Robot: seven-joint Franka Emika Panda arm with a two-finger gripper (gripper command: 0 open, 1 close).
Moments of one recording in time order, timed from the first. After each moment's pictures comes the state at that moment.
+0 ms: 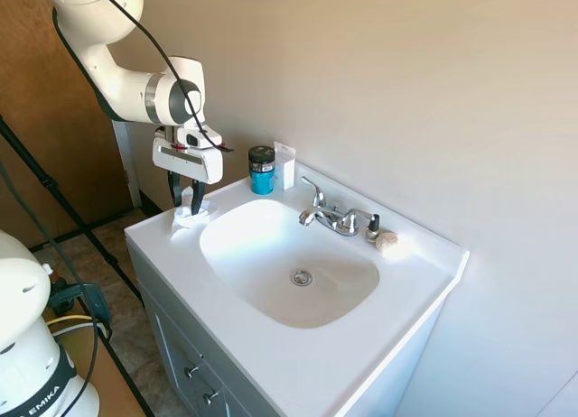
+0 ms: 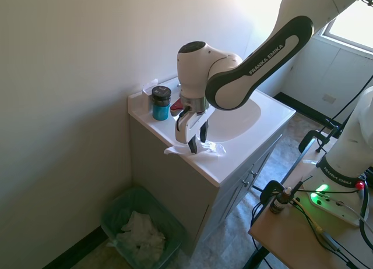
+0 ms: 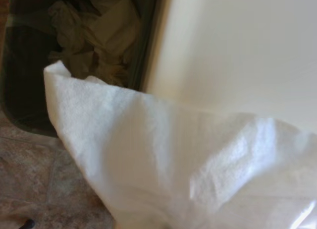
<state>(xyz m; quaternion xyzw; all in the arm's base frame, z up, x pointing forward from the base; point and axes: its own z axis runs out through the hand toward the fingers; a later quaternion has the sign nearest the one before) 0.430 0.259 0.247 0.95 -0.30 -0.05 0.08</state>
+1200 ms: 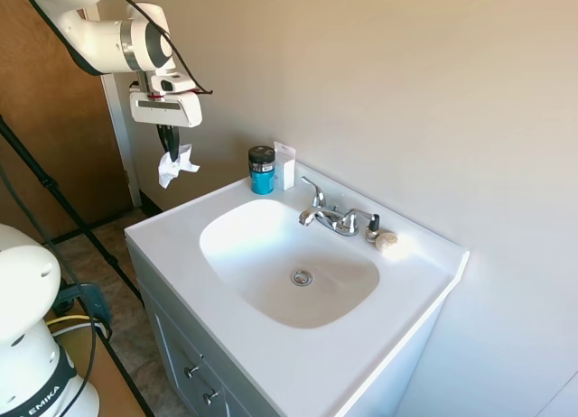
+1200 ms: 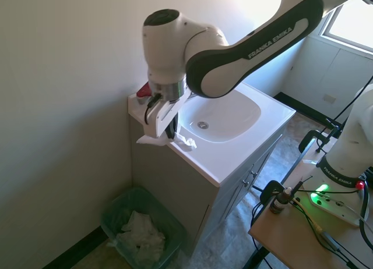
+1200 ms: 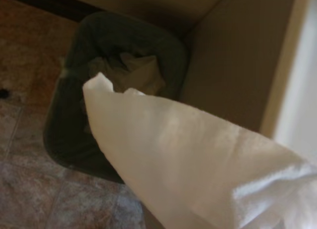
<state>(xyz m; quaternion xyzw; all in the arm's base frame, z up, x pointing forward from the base) 0.446 0.397 0.317 0.97 -0.23 0.01 0.09</state>
